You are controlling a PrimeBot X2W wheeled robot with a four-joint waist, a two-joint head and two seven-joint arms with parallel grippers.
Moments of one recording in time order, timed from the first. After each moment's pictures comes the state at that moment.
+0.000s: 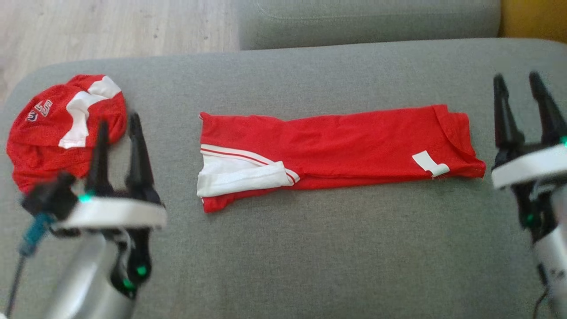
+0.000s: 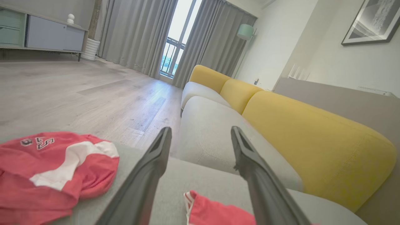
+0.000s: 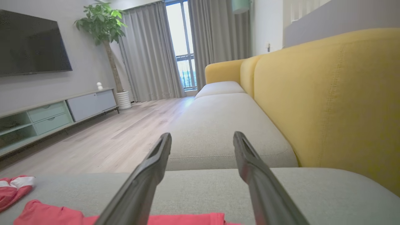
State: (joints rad) left arm -0.32 0.33 -0.38 0.18 -0.83 0.08 -0.26; right arm -0.42 -0.39 0.20 0.43 0.53 0.13 -0.24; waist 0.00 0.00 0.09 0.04
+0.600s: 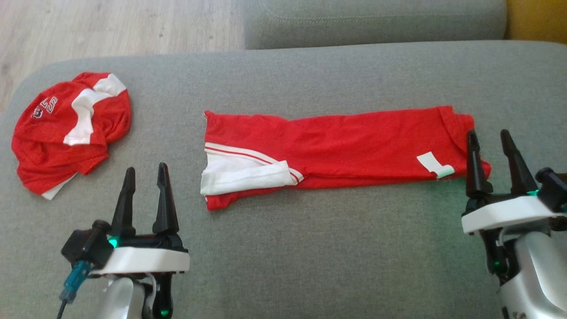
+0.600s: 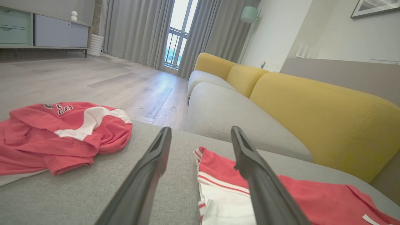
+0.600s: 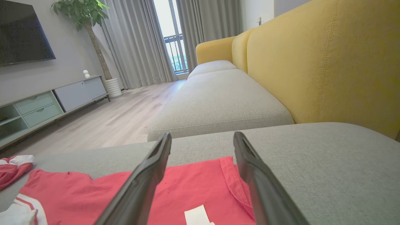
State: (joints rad) left arm -0.13 0.08 -0.14 0.24 -0.44 -0.09 -0.26; right arm -0.24 -0.19 0.05 0.40 0.35 0.13 -0.25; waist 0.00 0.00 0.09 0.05
